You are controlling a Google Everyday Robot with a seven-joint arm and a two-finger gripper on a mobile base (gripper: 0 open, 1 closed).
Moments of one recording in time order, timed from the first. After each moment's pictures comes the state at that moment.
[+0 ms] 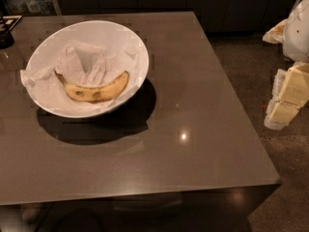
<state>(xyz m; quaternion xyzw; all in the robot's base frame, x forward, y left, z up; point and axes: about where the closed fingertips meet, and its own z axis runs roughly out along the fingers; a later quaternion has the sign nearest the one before) 0.439 -0.216 0.980 -0.60 0.78 -0.04 0.17</state>
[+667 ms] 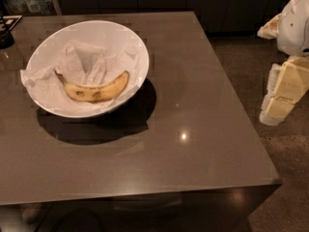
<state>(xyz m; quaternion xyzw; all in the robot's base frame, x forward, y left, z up) 0.441 -0.205 0.988 -0.61 0.77 -0.04 0.17</state>
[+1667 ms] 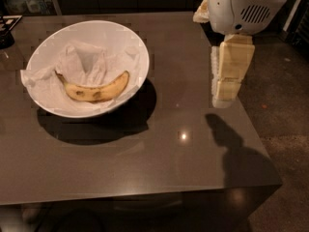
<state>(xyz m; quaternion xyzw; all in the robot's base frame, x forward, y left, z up) 0.458 -0.106 1.010 -0.71 0.68 -0.04 0.15</state>
